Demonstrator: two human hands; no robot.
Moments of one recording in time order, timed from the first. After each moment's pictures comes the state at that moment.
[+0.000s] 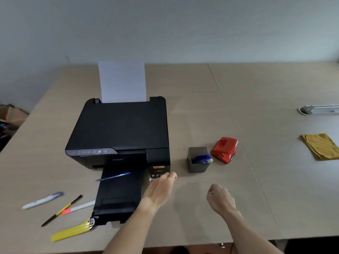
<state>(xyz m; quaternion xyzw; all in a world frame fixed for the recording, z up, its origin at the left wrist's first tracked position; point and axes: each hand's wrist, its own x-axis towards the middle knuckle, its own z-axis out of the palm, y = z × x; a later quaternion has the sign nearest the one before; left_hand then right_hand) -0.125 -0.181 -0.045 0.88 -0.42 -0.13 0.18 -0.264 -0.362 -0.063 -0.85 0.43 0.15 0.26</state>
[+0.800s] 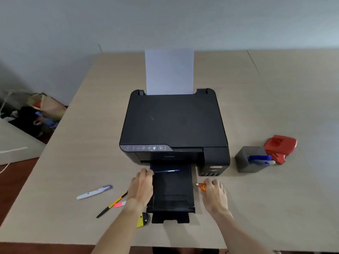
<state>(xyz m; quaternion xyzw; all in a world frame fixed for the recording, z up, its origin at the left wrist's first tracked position) -0.002 0.028 -0.078 0.96 -0.27 -0.10 -0.01 -0.142 -0.187 -0.109 -0.91 0.33 0.09 0.22</state>
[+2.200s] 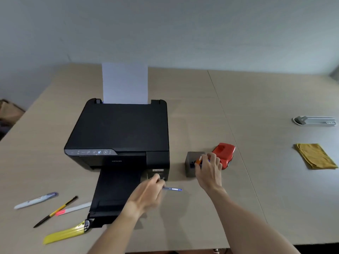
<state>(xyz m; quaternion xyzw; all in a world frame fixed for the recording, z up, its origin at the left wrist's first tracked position) -0.109 -0.136 -0.041 0.87 -0.46 -0.12 0.16 -0.185 -0.367 -0.037 -0.92 0.35 -0.10 0.17</state>
